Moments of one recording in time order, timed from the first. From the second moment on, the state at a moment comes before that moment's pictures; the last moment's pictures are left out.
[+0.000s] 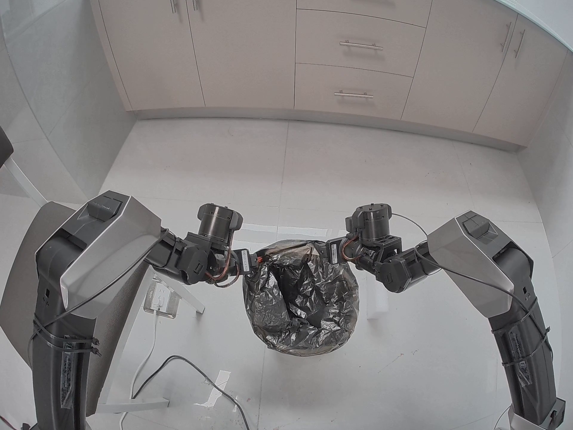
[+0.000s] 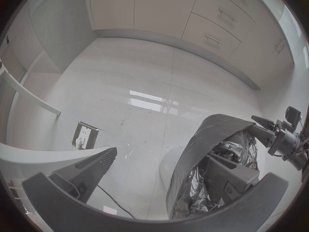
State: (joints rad) left arm -0.40 2.46 -1.46 -0.22 0.17 -0.41; right arm 0.43 2.63 -1.63 -0.61 -0.12 0.04
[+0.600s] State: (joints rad) left arm -0.39 2.50 -1.50 -0.18 0.17 -0.41; right arm 0.41 2.69 -1.68 -0.61 -0.12 0.03
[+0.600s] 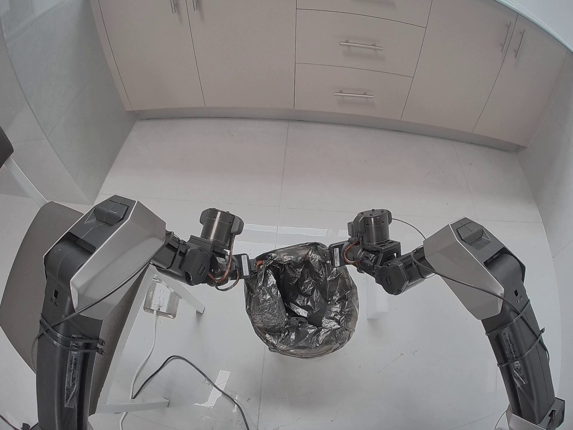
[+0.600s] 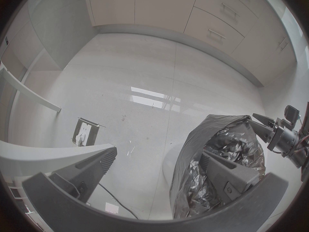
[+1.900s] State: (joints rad) left arm -0.37 2.37 -1.36 -0.18 0.17 -0.45; right arm 0.45 2.52 -1.41 -0.68 -0.16 0.04
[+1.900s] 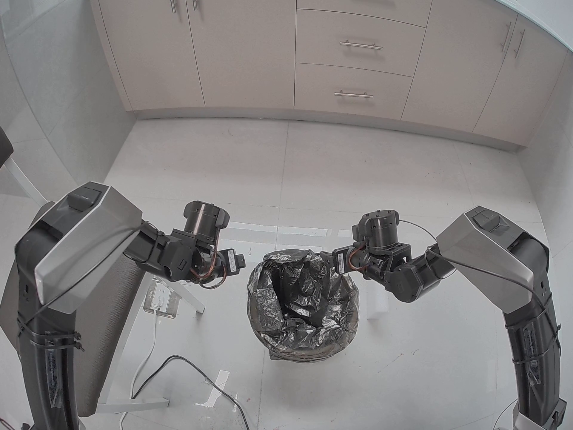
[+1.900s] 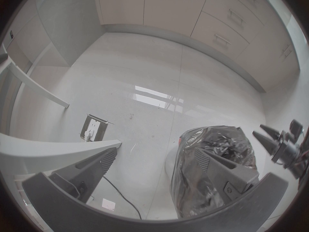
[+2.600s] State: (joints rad) left arm -0.55 2.28 -1.16 -0.27 0.17 -0.48; right arm 0.49 2.40 -1.05 -0.96 -0.15 0.04
